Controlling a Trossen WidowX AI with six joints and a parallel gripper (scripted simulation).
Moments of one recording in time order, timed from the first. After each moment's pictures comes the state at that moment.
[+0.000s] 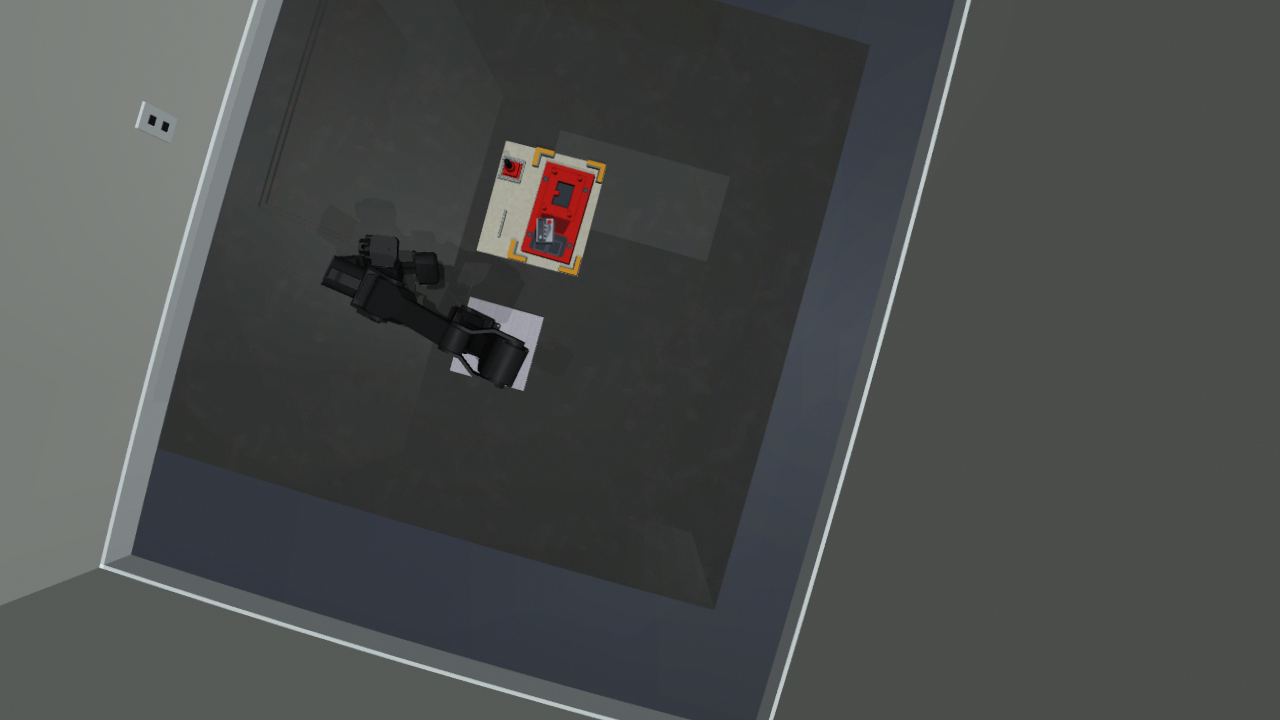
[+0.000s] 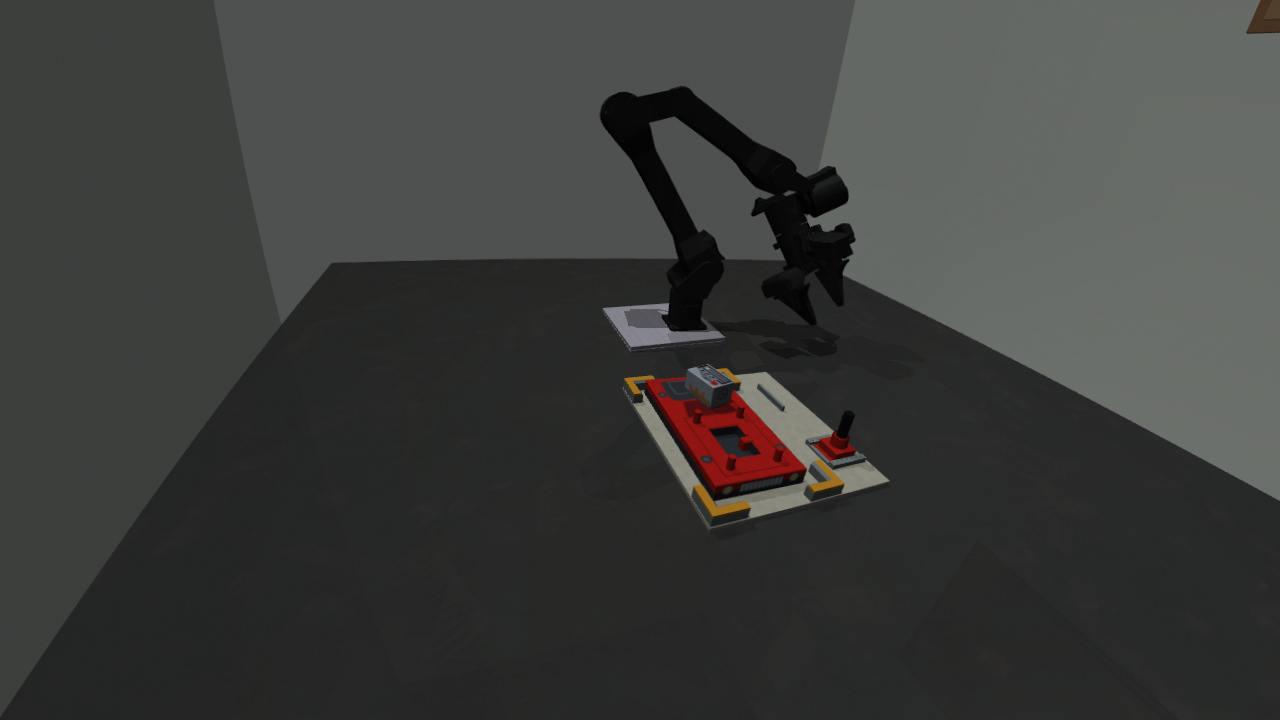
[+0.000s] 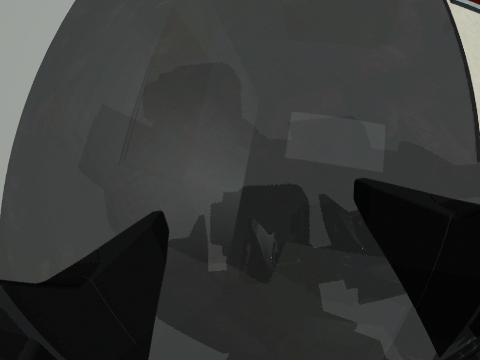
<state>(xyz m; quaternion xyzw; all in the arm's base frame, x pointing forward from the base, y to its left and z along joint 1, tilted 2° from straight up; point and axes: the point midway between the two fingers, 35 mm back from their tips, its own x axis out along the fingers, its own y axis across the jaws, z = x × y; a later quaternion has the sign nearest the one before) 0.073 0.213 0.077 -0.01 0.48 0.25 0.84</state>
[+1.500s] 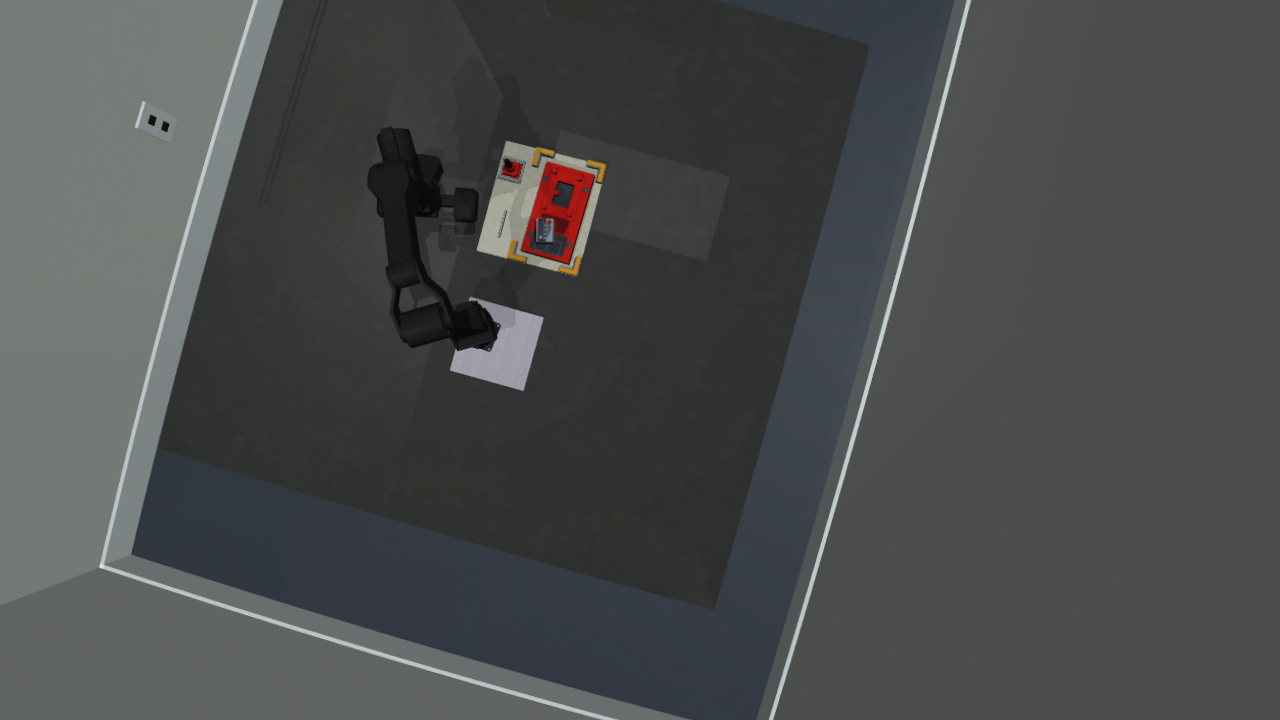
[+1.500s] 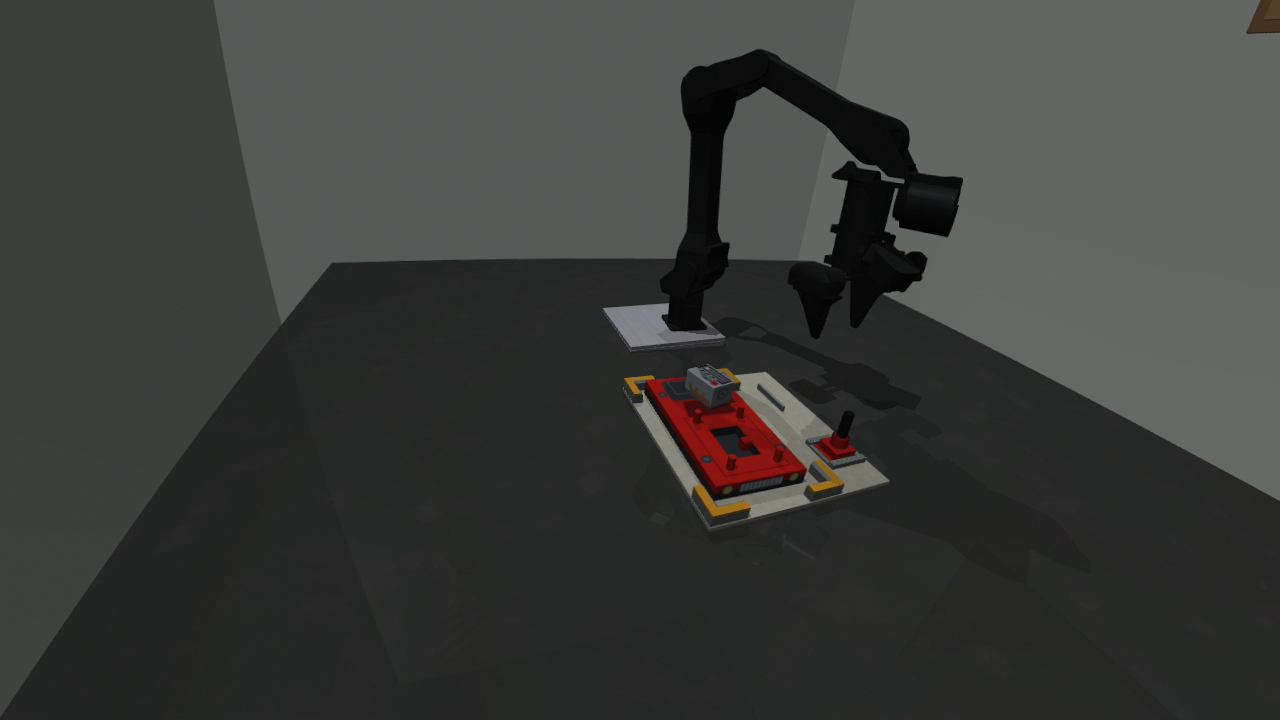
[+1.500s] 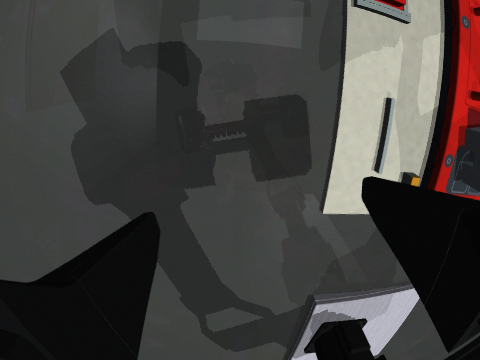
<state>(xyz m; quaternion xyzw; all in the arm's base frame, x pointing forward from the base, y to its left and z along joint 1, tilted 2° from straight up) 0.203 0.155 0.107 -0.12 0.69 0.12 0.71</state>
